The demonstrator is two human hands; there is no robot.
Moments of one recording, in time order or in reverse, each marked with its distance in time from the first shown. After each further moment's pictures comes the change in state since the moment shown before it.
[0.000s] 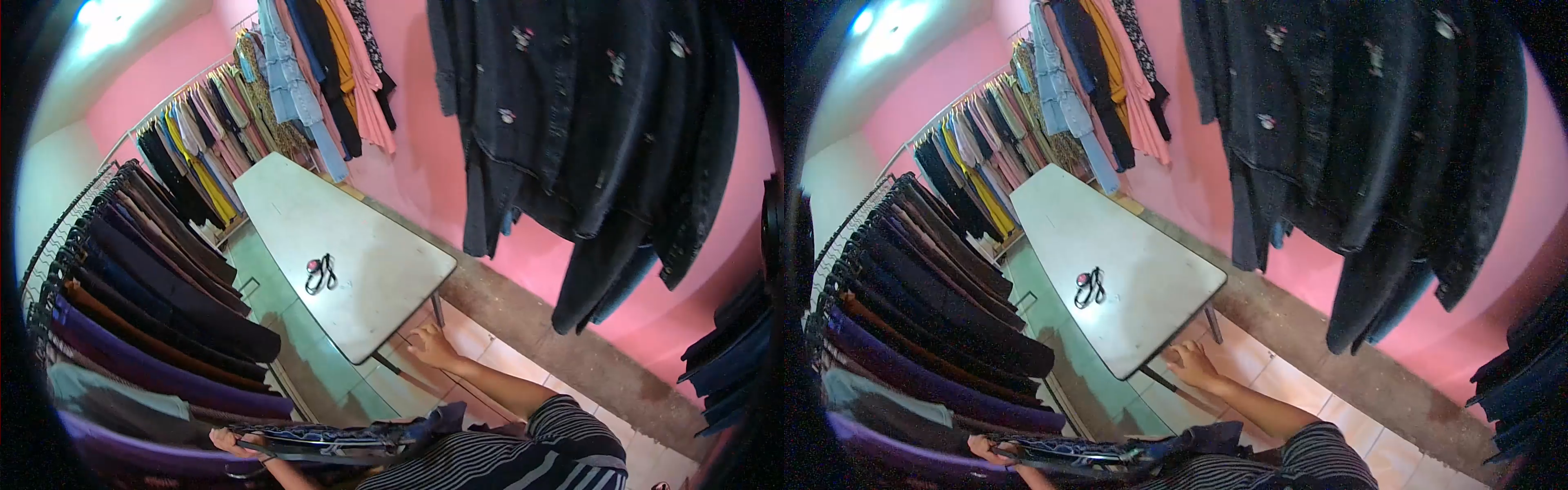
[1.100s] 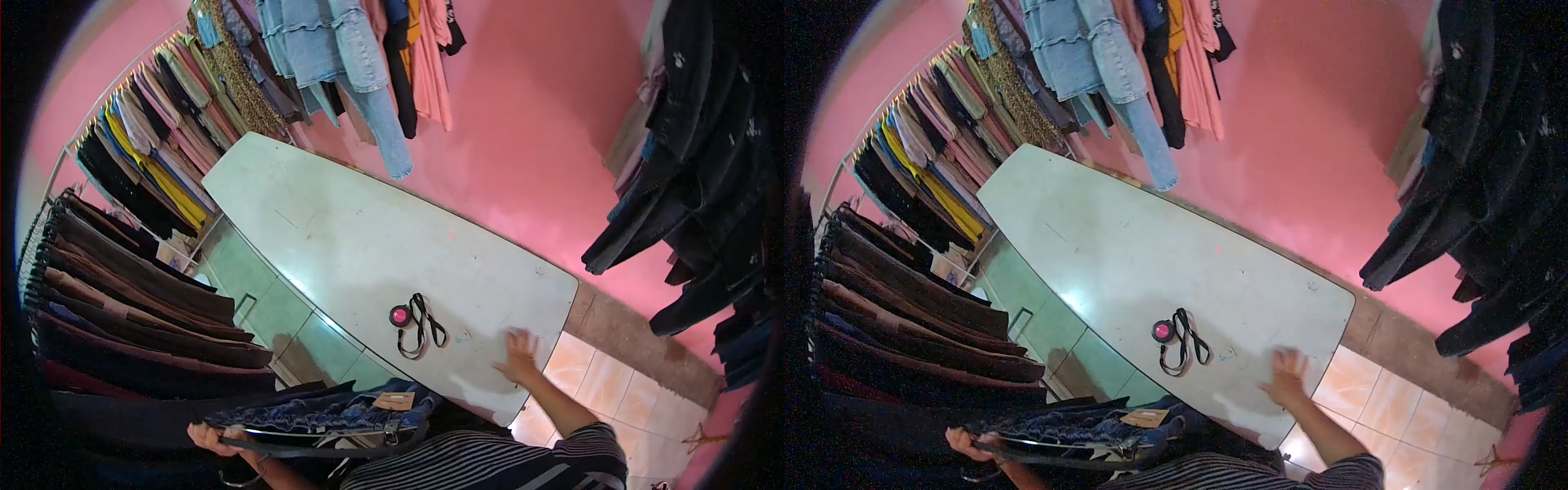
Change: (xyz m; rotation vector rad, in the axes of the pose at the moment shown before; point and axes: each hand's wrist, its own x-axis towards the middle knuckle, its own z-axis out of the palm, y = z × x) left_hand -0.104 -0.335 0.360 -0.090 -0.201 0.094; right_hand 0.202 0.007 0.133 -0.550 -0.227 0.870
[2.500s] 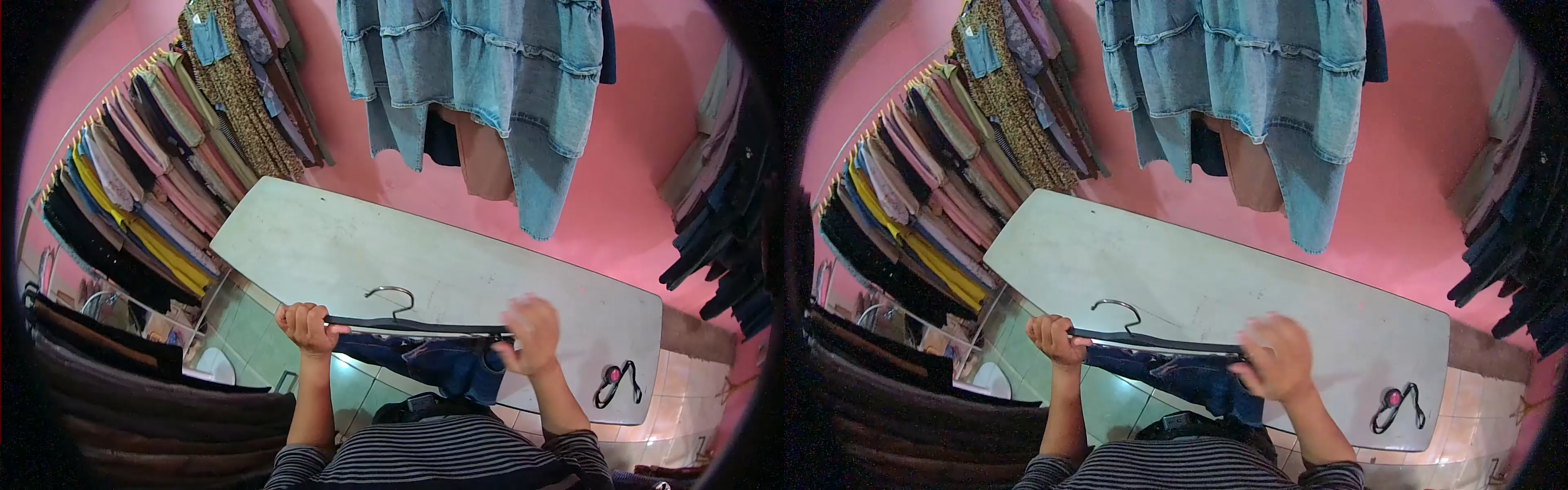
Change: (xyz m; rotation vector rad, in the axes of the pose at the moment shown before) left_hand 0.009 -0.120 0.522 -0.705 -0.148 -0.027; right_hand 0.154 -0.496 -0.214 0.007 1.311 -0.657
